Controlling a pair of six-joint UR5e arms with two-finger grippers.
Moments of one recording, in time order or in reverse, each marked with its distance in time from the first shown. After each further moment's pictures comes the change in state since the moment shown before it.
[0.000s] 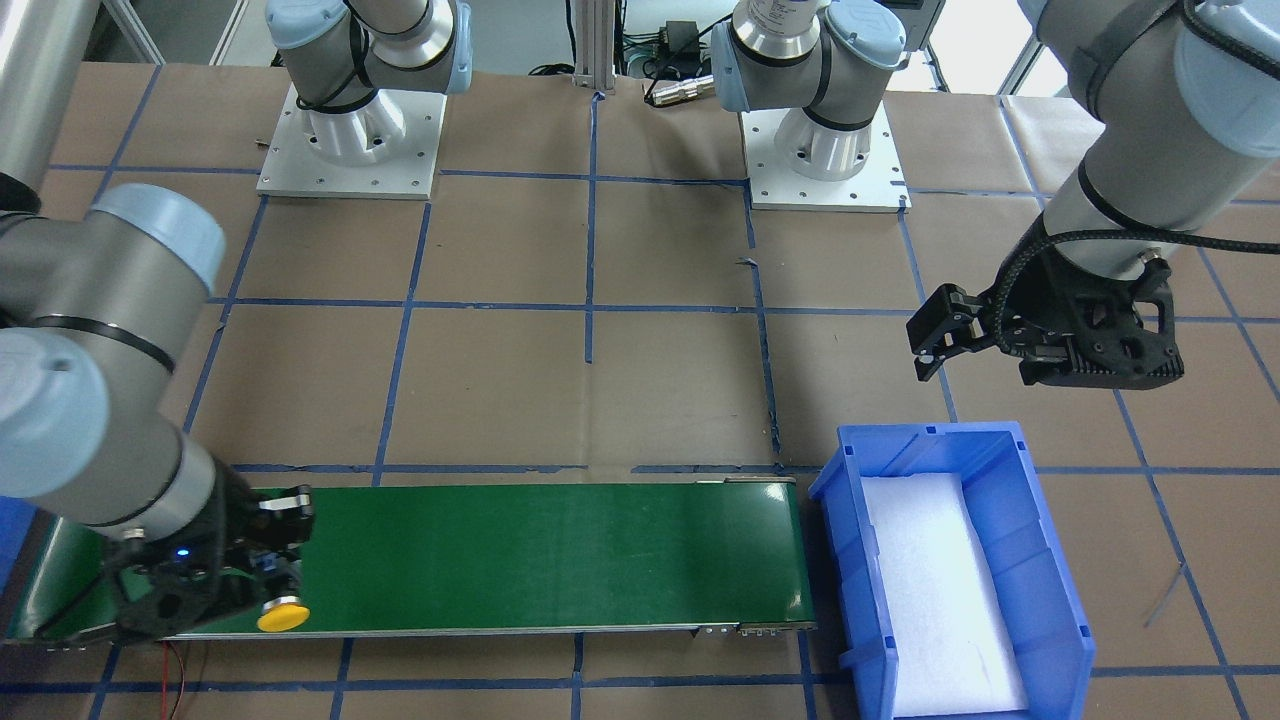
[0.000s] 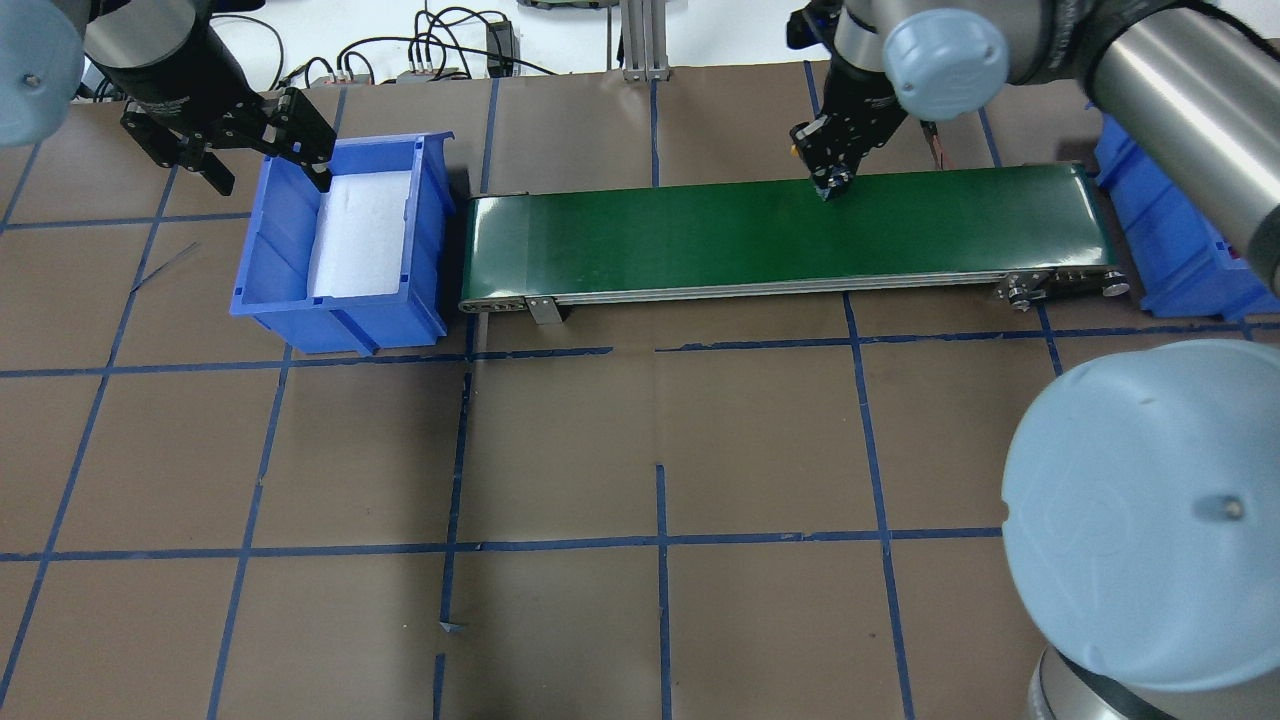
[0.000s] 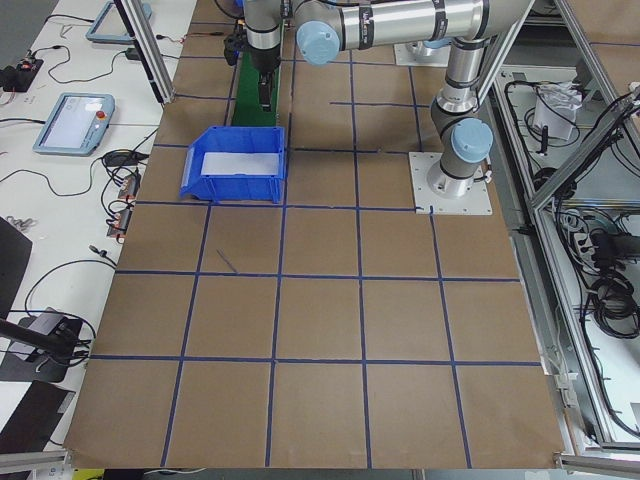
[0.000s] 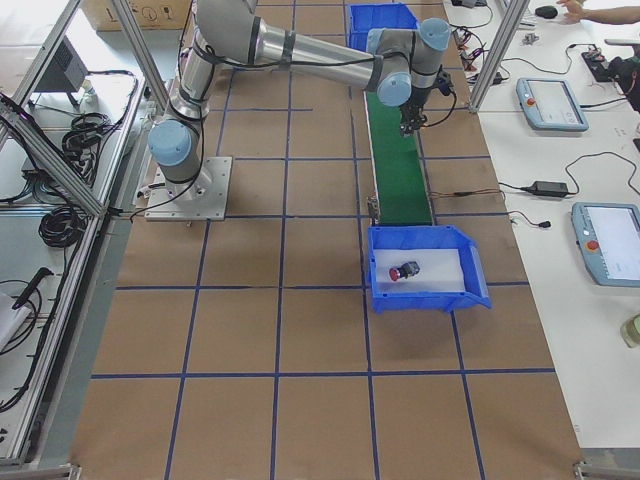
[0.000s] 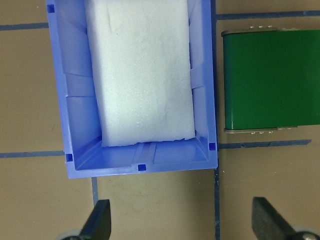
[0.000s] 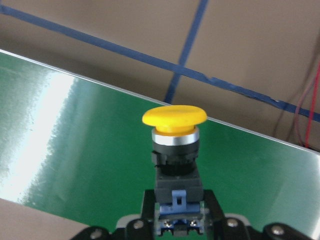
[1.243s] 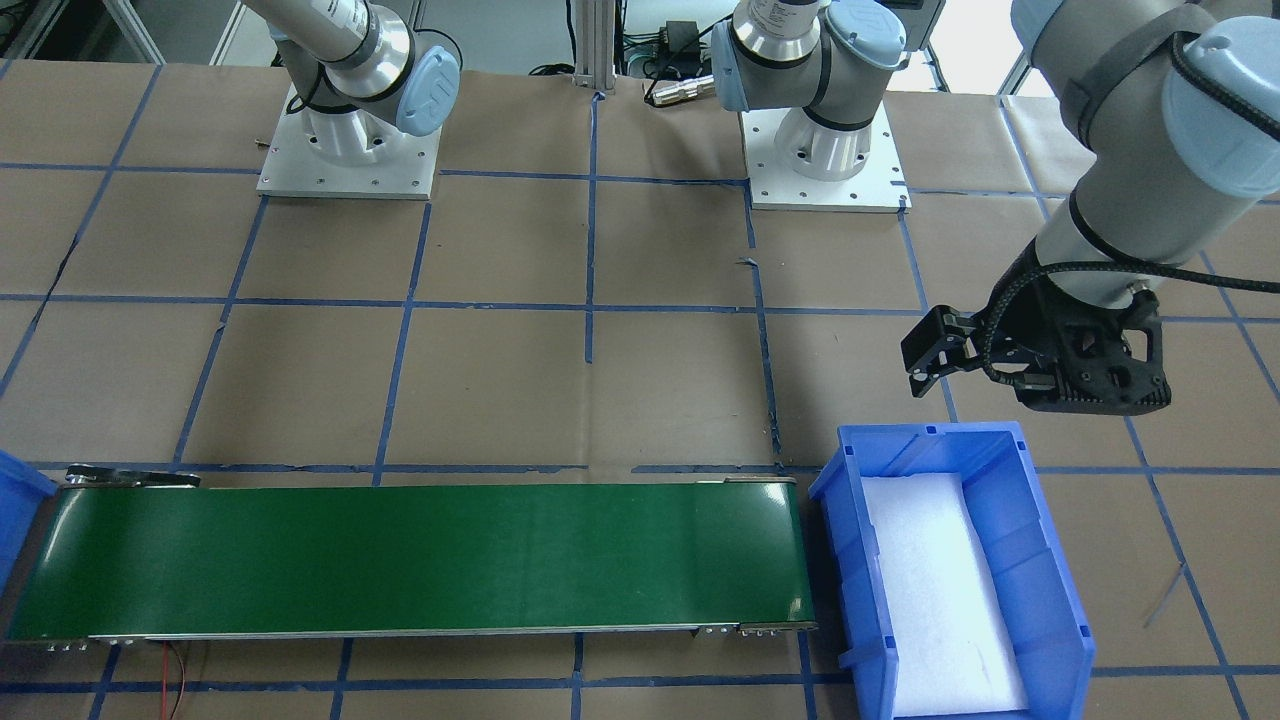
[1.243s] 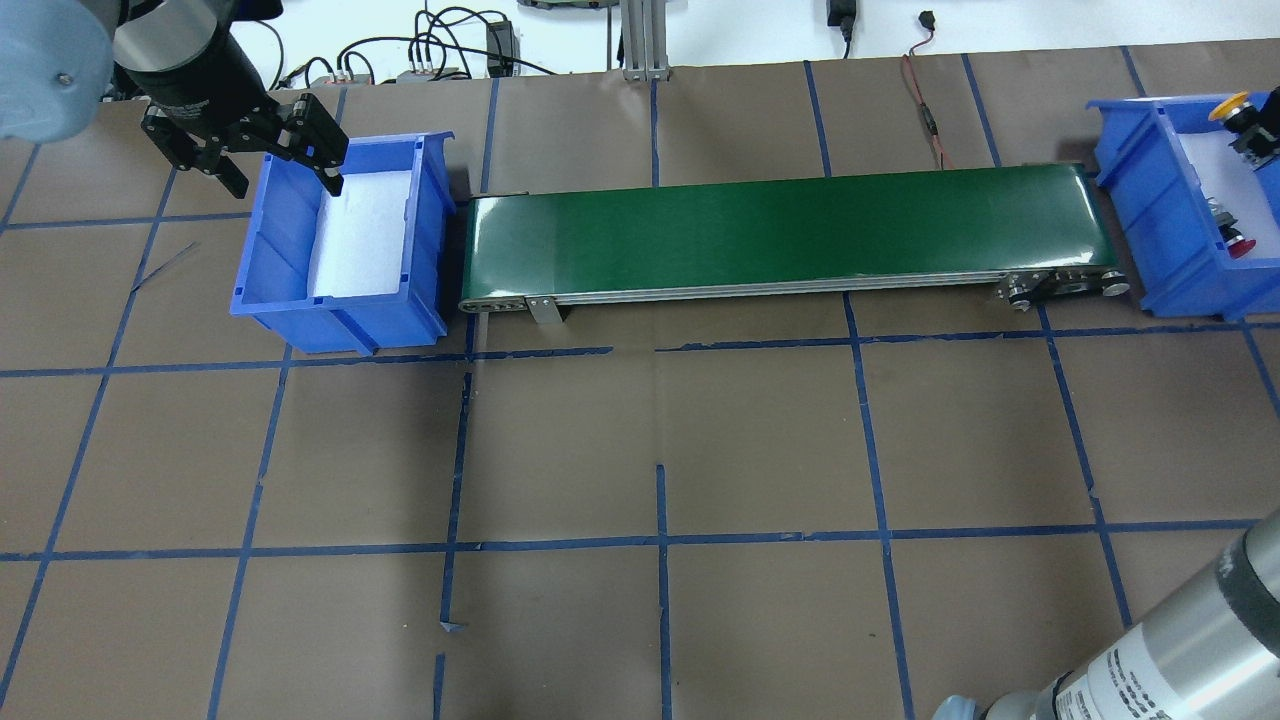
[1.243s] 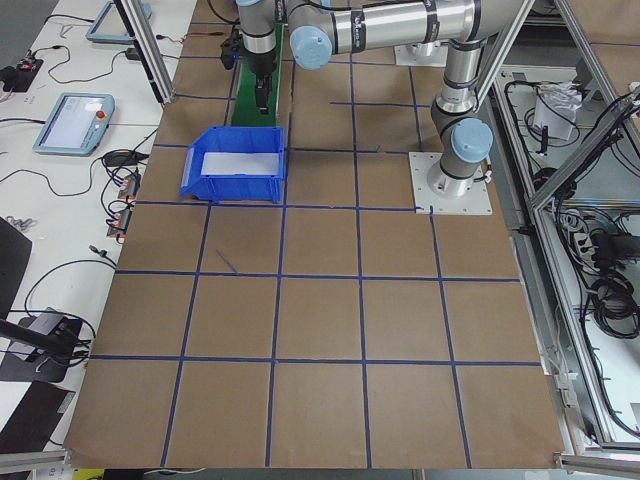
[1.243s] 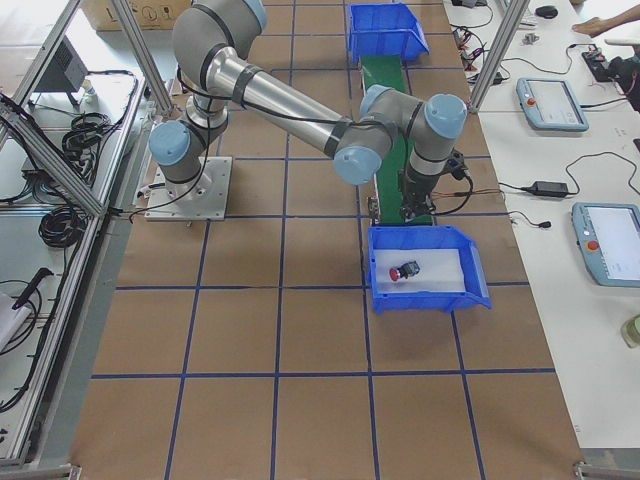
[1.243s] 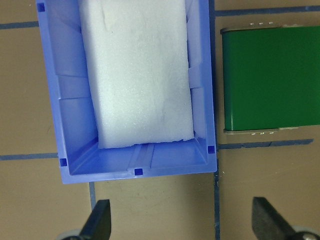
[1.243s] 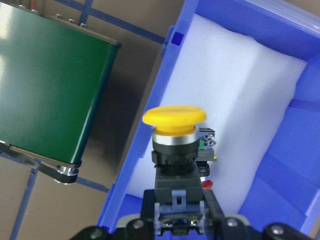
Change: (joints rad) left arm -0.006 -0.043 0.015 0.005 0.016 -0.001; right arm -0.481 0.032 -0.140 0.055 -0.054 -0.542
